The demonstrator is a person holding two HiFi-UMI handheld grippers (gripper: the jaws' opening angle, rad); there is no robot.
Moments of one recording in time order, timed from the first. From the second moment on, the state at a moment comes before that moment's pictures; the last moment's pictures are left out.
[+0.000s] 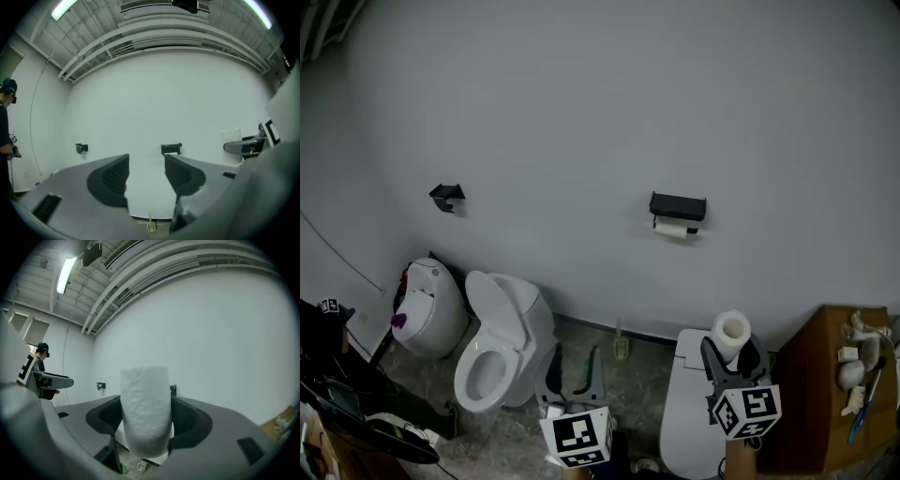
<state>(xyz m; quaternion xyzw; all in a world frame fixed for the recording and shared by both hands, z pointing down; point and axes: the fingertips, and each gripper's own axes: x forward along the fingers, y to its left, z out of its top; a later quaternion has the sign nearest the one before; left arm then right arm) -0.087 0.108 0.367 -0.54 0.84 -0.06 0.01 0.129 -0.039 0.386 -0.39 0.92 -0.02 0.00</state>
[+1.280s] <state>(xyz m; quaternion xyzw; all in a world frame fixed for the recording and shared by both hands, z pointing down) -0.228 -0.192 0.364 -0.72 0.69 -0.07 0.05 0.019 -0.222 0.375 -0.58 0.81 -0.02 0.02</state>
